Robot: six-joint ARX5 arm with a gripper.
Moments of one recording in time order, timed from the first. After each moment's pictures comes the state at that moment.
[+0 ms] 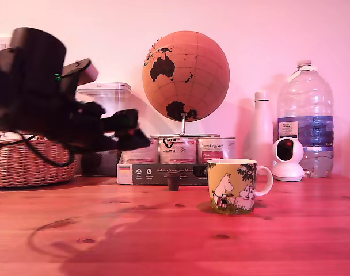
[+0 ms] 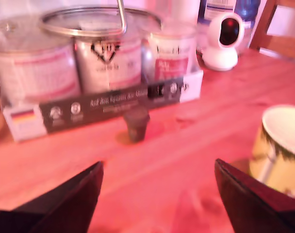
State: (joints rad) arm -0.47 1.80 0.69 0.90 0.14 -0.08
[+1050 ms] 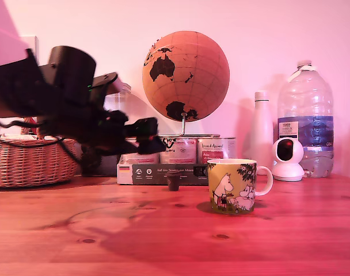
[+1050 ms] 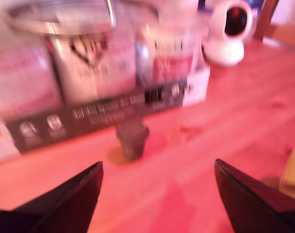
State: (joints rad) arm -0.47 2.03 0.95 0.78 0.18 -0.05
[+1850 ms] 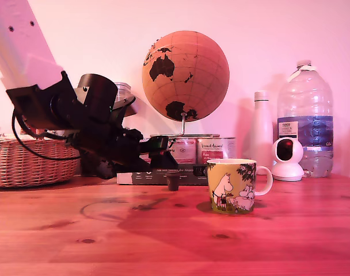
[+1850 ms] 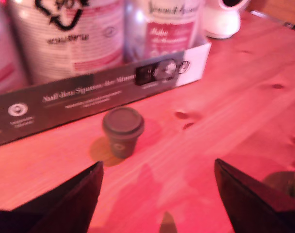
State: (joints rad) arm -0.43 2.14 1.18 0.55 0.31 -0.05
